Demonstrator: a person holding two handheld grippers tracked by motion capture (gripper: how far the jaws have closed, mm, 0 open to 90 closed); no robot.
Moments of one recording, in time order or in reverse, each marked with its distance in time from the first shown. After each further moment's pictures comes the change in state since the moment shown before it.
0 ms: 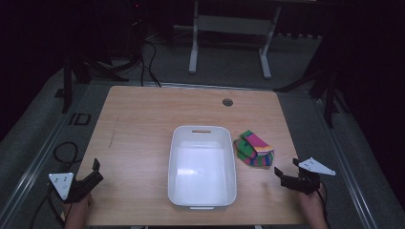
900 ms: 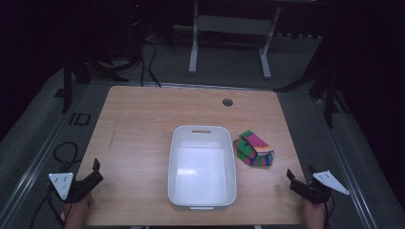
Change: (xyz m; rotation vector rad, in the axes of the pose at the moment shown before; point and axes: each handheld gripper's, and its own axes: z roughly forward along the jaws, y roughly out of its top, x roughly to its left) left arm 0.000 0.000 0.000 0.001 -0.007 0.002; right arm -0.014 -0.037 -0.022 -0.158 -0.187 0.105
